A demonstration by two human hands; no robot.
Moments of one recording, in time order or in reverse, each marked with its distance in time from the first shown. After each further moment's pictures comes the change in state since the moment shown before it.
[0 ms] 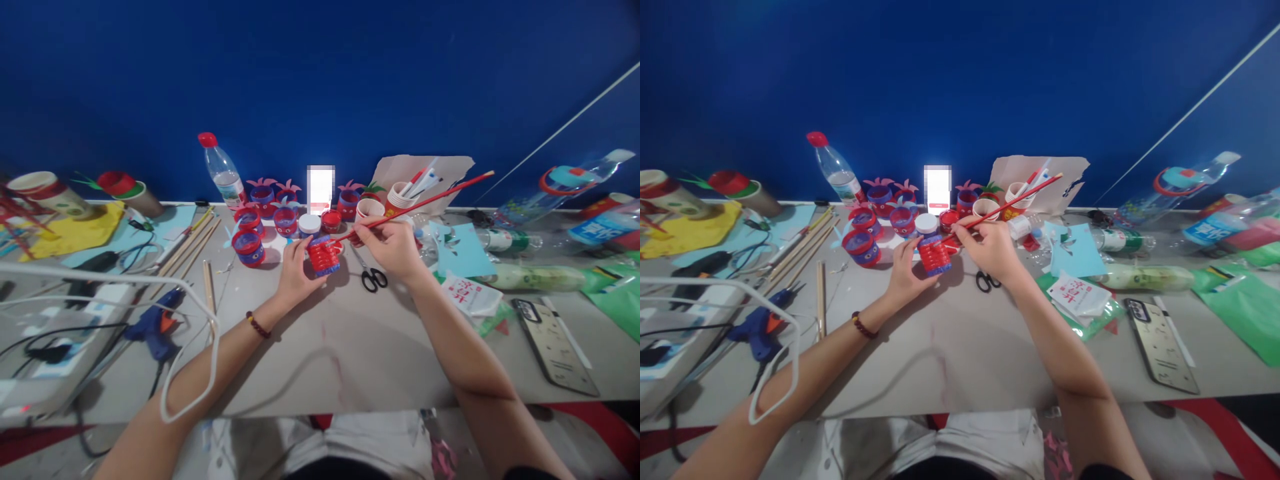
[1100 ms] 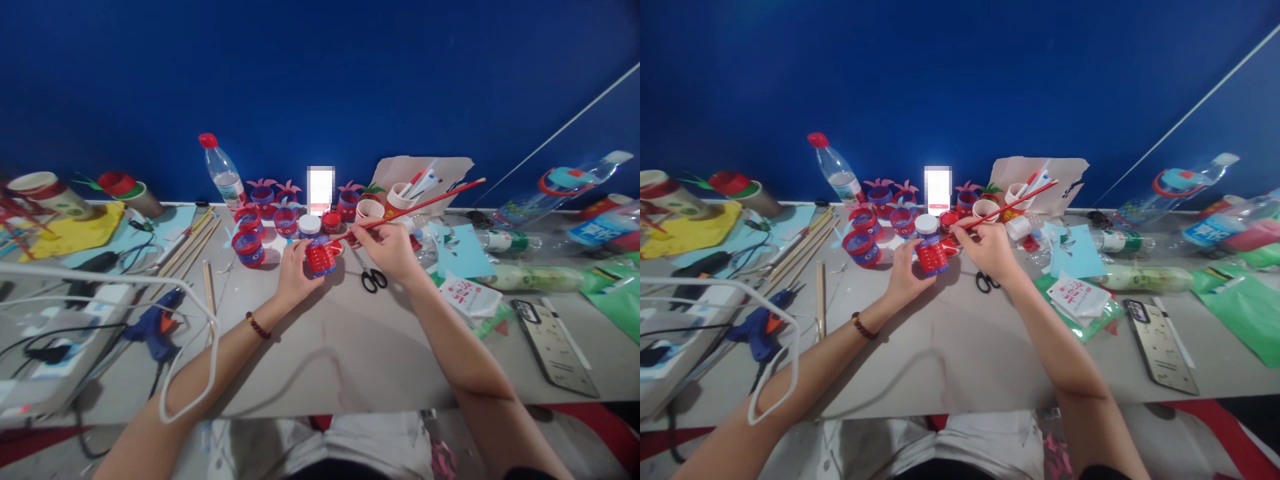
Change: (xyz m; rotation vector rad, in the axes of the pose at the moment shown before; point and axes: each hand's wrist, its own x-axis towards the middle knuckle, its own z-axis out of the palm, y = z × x) left_hand 0.001 -0.002 0.000 -0.012 -0.022 -0.014; right_hand 0.000 0.014 0.007 0.056 0.006 0.022
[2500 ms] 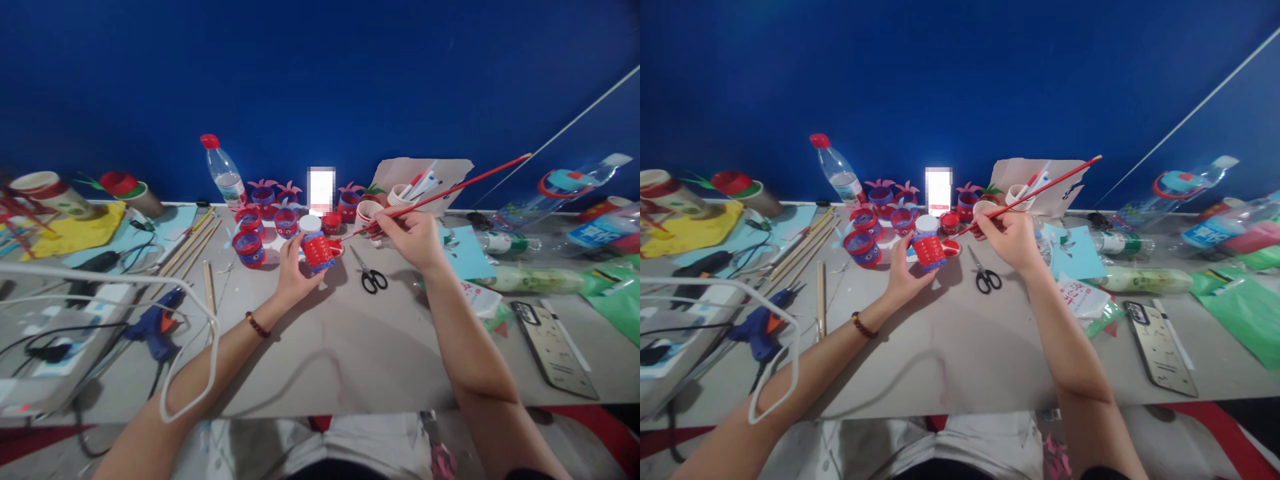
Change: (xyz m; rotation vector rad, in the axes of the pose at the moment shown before) left_hand 0.001 0.002 -0.002 -0.093 0.116 -0.040; right_hand 0.010 -0.015 -0.032 0.123 0.056 0.147
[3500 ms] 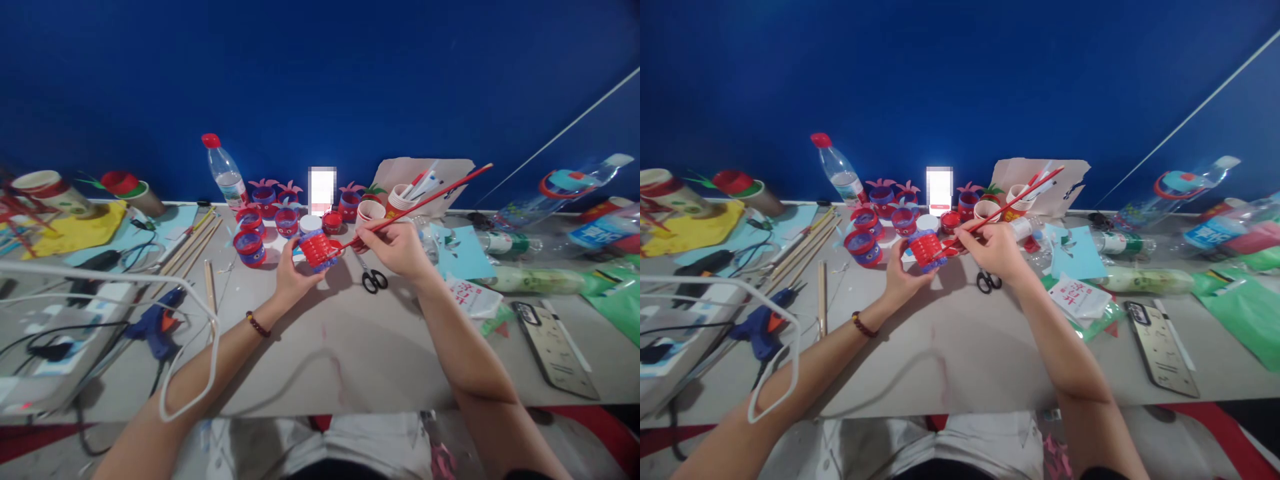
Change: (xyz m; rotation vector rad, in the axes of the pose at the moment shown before) left_hand -0.006 -0.009 0.007 -0.104 0.111 -0.052; right_hand -0.011 0.007 0.017 -0.068 -0.167 -0.046
